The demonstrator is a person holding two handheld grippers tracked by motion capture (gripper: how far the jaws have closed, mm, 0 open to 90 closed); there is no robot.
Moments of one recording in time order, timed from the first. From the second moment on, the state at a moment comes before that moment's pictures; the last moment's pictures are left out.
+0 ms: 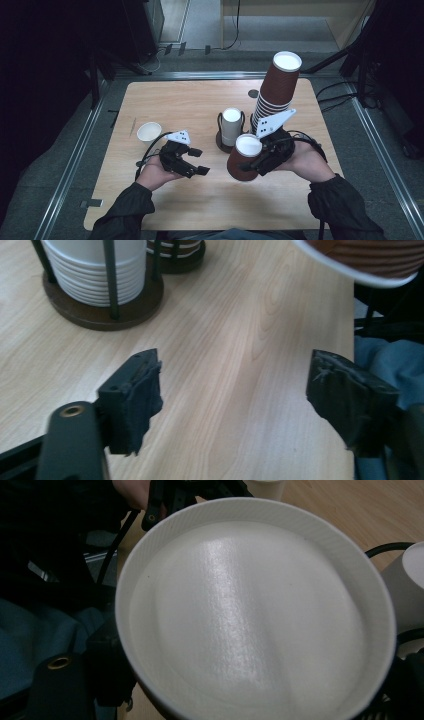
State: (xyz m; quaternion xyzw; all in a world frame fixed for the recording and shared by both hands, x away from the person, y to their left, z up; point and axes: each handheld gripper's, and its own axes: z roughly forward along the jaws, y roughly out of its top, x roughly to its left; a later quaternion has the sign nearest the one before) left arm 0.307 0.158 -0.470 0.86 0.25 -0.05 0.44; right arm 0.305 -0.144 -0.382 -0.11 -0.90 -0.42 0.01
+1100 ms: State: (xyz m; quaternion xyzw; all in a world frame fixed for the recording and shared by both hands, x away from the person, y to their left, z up) left arm 0.303 0.132 -0.481 0.87 0.21 -0.06 0.45; right arm 0.321 -0.127 -0.453 -0.11 -0.86 -0.50 0.05
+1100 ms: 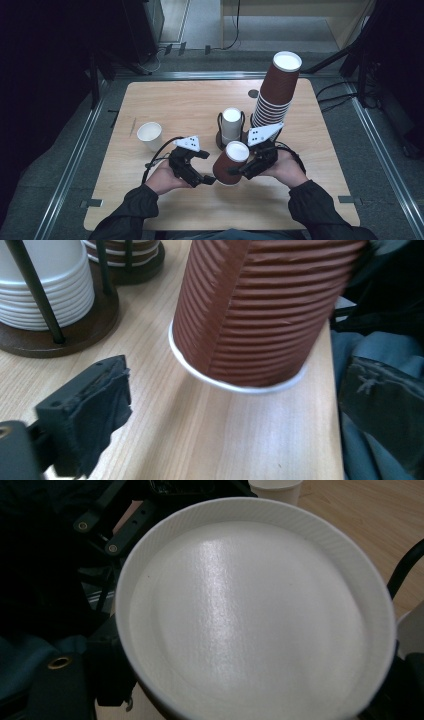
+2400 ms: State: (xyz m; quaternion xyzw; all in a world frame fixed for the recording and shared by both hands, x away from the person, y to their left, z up) left arm 0.302 0.127 -0.480 0.87 0.17 -0.04 0.45; right arm 0.325 -0.119 -0.451 -0.15 -0.82 -0.54 0.10
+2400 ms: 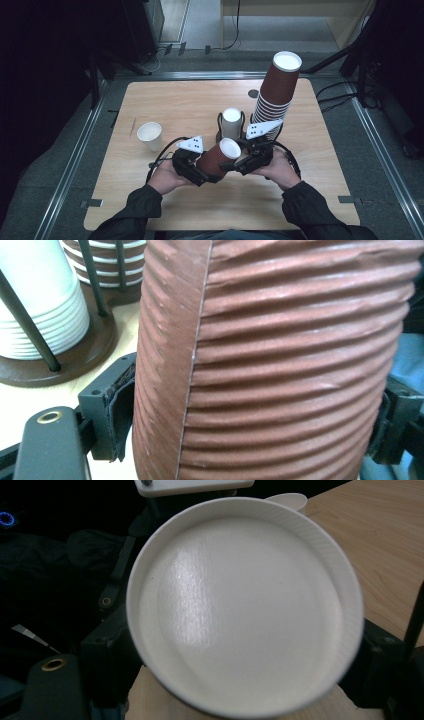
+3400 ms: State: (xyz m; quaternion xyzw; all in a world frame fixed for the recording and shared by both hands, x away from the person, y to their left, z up) left arm 0.309 0.123 -0.478 0.93 0.16 -0.04 0.32; right arm 0.308 -0.152 -0.457 -0.15 -0.88 -0.45 0.05
